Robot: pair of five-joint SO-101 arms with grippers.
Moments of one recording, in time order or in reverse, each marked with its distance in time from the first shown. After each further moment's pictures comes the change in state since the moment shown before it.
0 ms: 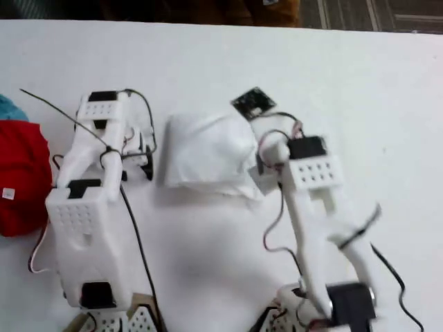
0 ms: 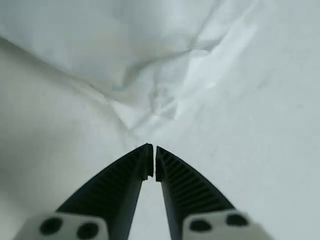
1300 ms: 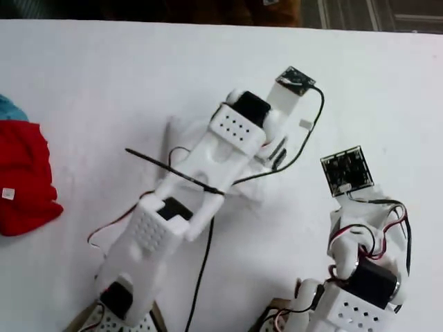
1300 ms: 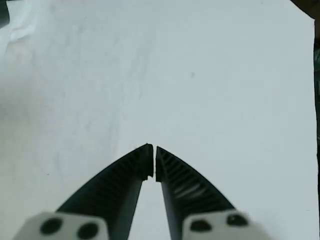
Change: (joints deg) left arm 42.0 4.5 -41.8 10.7 -4.3; right arm 38.2 -63.8 31.8 -3.0 20.0
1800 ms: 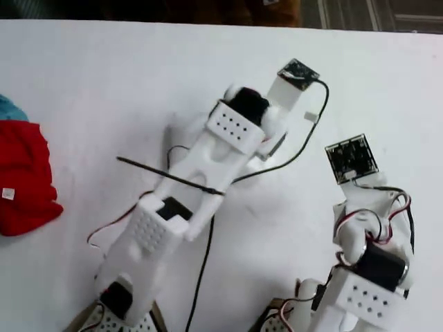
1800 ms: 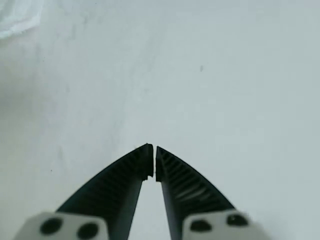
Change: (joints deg) left arm 0.1 0.0 -1.7 -0.9 -2.3; right arm -0.1 7.1 -4.7 0.0 0.0
